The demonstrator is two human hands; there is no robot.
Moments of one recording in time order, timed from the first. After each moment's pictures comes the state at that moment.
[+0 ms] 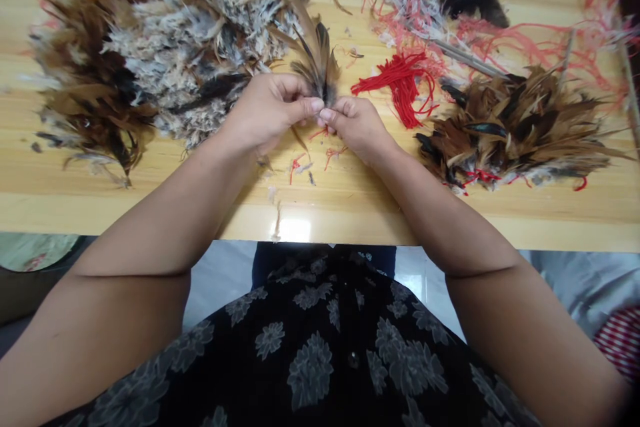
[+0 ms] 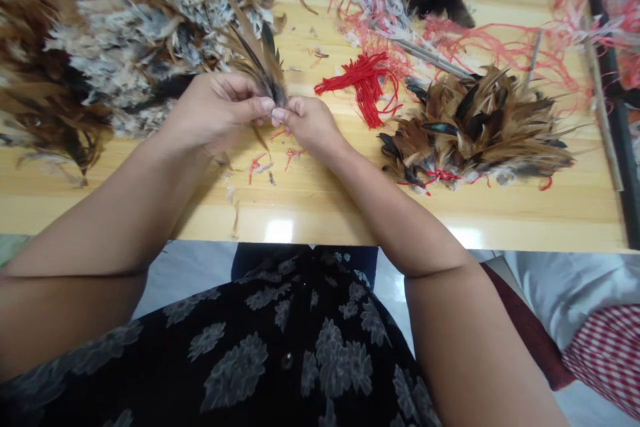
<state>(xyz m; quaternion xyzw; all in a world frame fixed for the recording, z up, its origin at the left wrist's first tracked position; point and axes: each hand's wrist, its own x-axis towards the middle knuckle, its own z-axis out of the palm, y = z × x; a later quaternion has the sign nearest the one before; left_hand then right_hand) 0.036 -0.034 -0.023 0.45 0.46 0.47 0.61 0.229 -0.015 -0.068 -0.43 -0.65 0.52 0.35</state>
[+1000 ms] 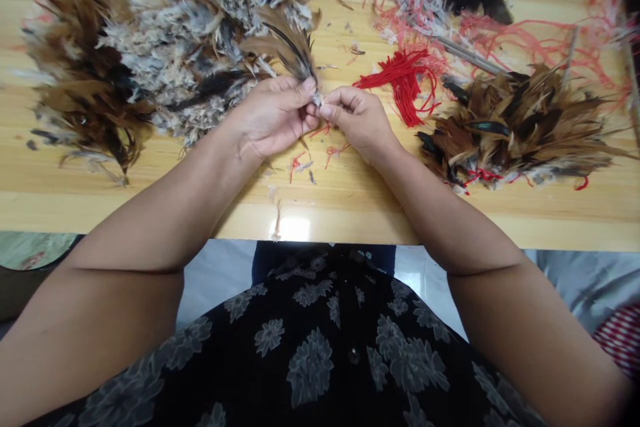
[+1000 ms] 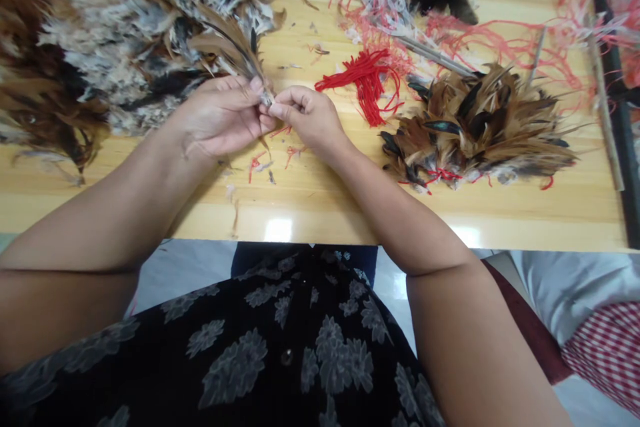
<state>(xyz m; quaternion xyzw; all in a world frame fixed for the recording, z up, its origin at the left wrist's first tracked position) 0.040 -0.025 -0.031 0.31 0.40 0.48 0.72 0.228 -0.021 -0.056 -0.42 -0.59 0.55 0.41</state>
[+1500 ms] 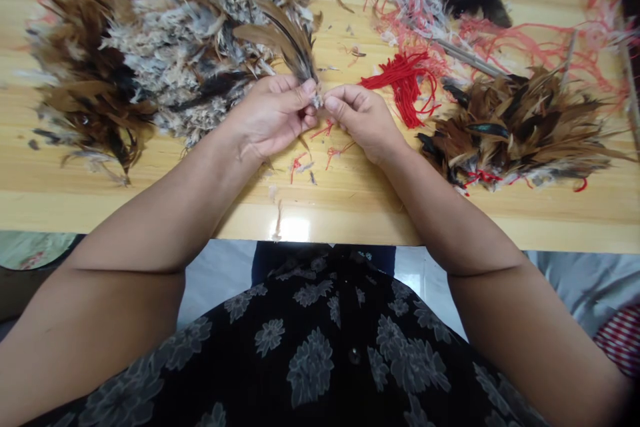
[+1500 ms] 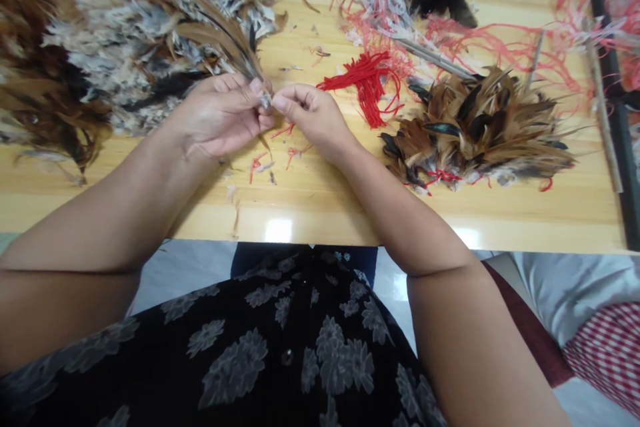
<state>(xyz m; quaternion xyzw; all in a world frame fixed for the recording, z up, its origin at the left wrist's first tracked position) 0.040 -0.029 -0.024 0.33 0.41 0.49 0.70 0.232 -0.023 -0.043 -0.40 -0.61 0.56 0.40</state>
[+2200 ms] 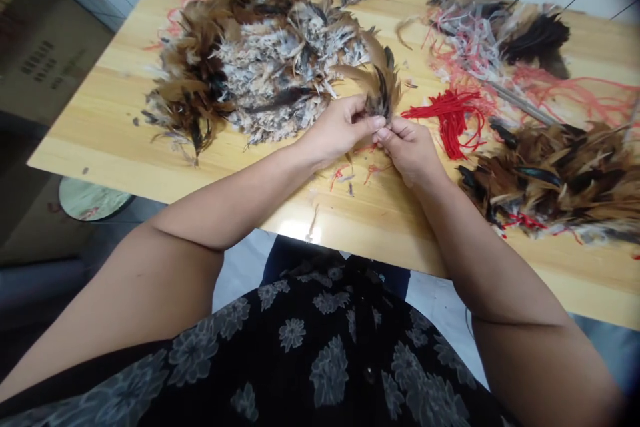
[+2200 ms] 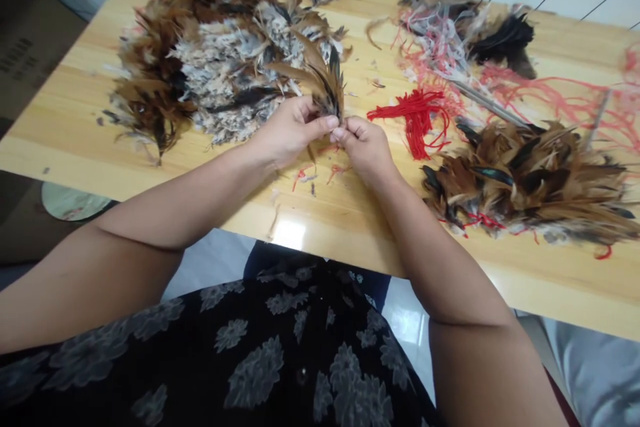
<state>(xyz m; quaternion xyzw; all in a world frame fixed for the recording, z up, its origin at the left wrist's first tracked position) 0.053 -0.025 -0.056 0.57 0.41 0.49 0.52 0.242 -0.020 -0.053 -0.41 -0.64 0.51 0.40</state>
